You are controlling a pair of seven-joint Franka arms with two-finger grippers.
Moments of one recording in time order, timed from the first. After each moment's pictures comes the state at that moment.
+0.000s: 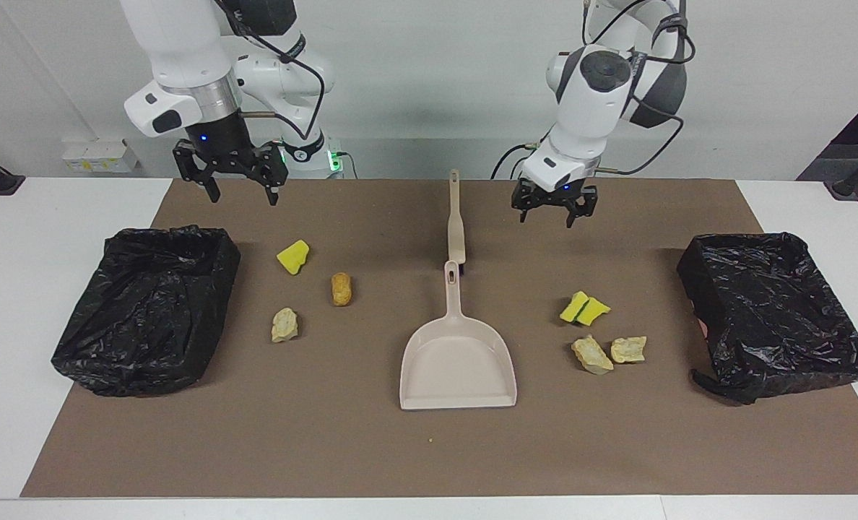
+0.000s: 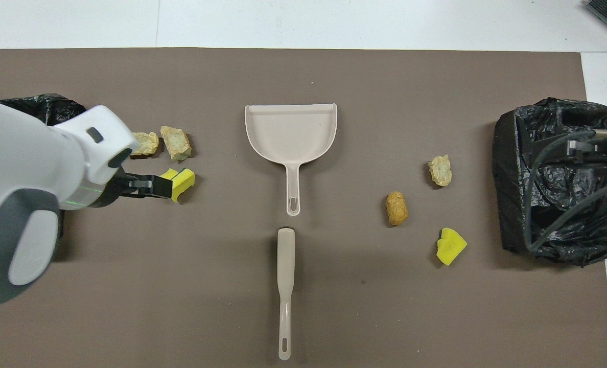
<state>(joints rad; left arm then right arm) -0.53 -0.07 0.00 -2.04 -0.04 1.94 -0.31 0.04 0.07 0.11 -1.50 -0.03 1.65 0.21</state>
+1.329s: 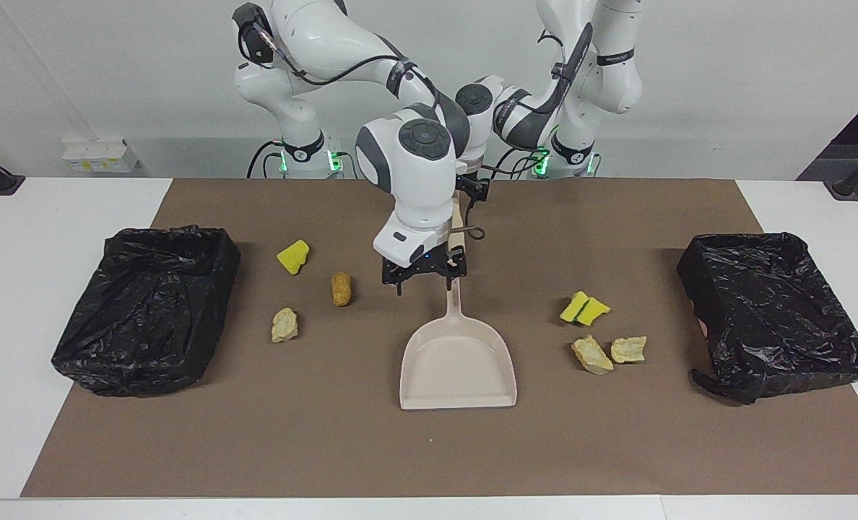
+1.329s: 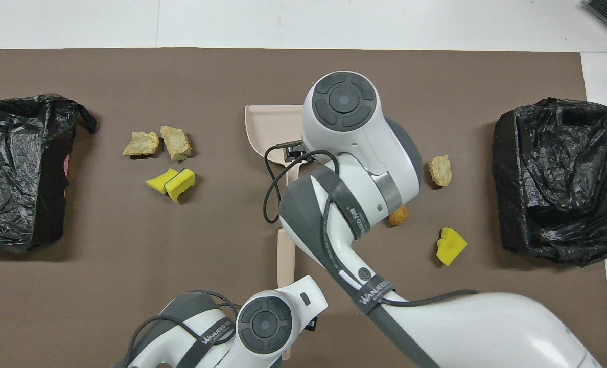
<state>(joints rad) -0.92 -0.05 0.00 -2.37 -0.18 2.24 -0.50 0.47 0.52 0.11 -1.34 -0.10 1.92 0.48</state>
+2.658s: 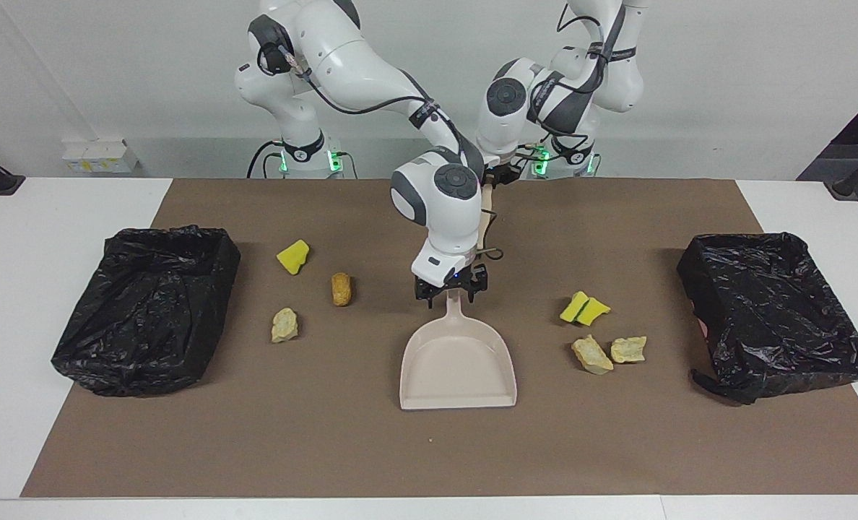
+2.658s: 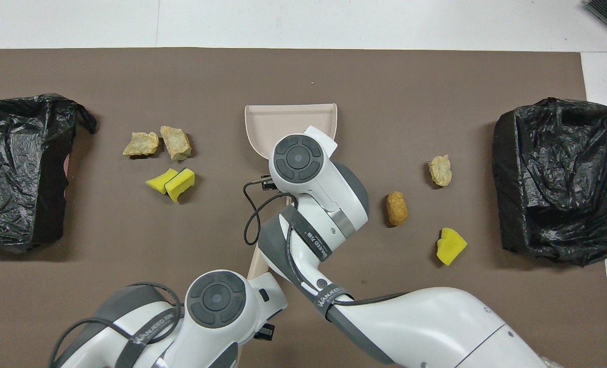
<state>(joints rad) -0.78 -0.23 0.03 -2.37 -0.18 1.85 -0.38 0.52 0.56 0.11 -1.53 -0.11 2.16 0.53</state>
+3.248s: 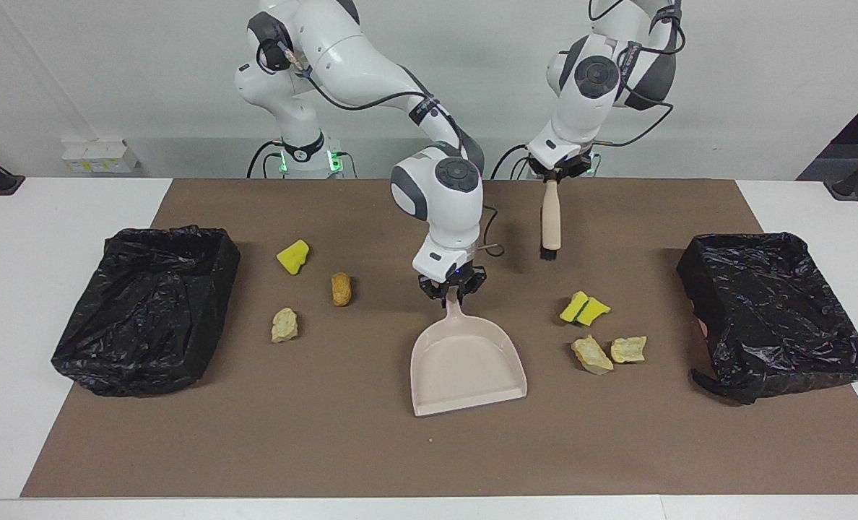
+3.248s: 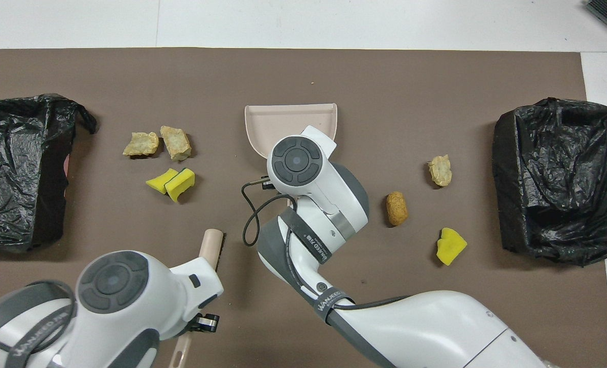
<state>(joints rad) -0.46 -0.36 0.03 -2.37 0.02 1.73 -0.25 0.53 0.55 0.10 -1.53 -0.12 2.16 0.51</state>
